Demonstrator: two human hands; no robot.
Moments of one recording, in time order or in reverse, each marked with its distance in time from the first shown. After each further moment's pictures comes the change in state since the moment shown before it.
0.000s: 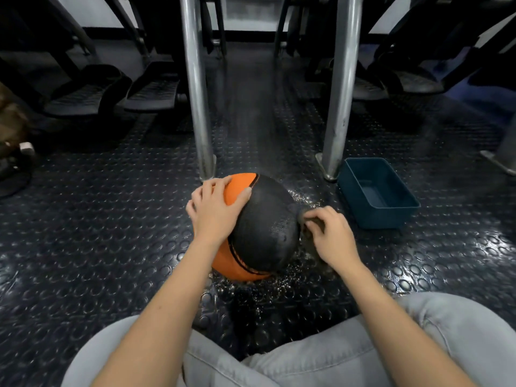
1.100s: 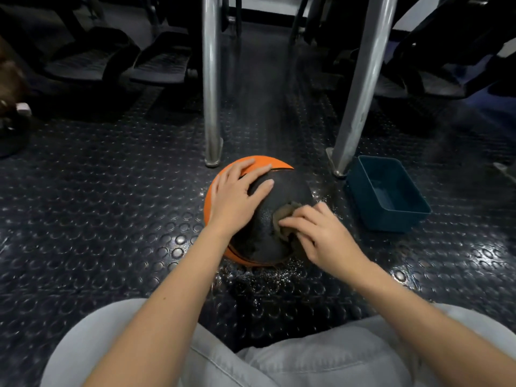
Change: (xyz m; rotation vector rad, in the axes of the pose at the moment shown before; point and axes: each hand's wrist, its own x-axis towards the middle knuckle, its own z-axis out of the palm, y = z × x) left_hand 0.002 -0.004 0.015 -0.096 -0.041 0.257; right_hand -0.005 -0.014 0.000 -0.179 -0.136 -0.716
